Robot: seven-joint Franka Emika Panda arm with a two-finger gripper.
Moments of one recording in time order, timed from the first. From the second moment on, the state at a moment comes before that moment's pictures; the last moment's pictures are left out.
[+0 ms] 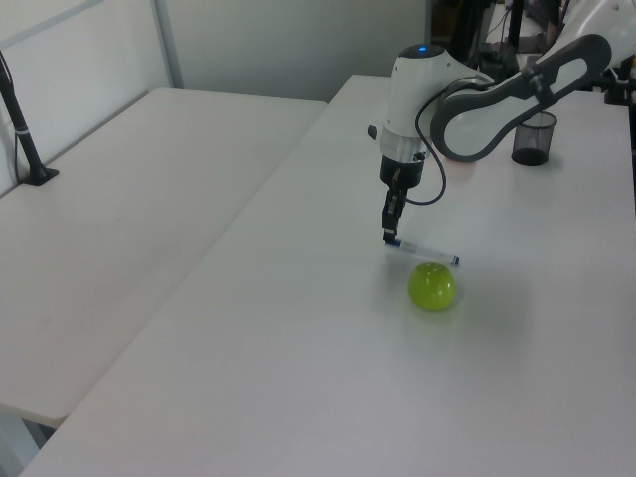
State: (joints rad) arm 0.11 0.45 0.14 -1.72 -0.05 2.31 0.08
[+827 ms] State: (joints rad) arm 0.11 0.35 0.14 -1.70 -0.05 2.16 0.07
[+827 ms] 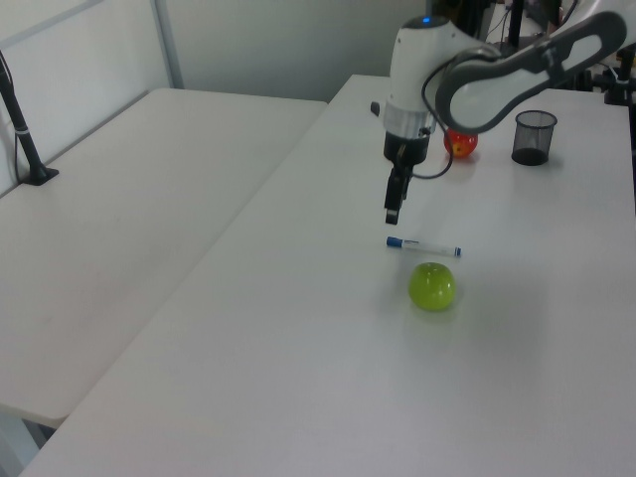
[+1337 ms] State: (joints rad) arm 0.06 0.08 0.13 -1.69 -0.01 1.78 0.08
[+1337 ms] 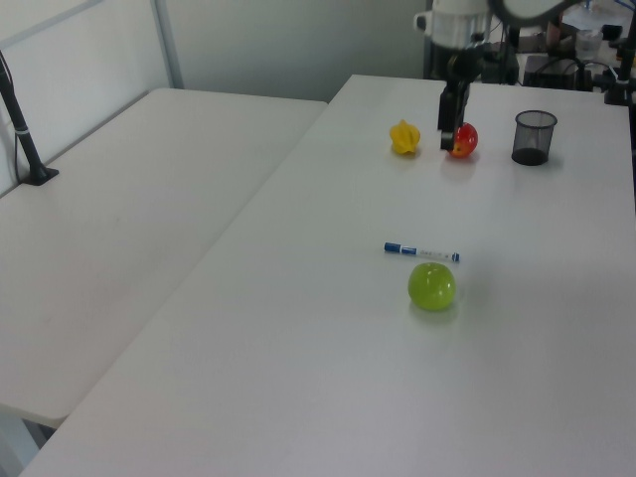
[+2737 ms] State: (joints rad) arm 0.07 -0.06 -0.04 -1.68 0.05 1.74 -0.09
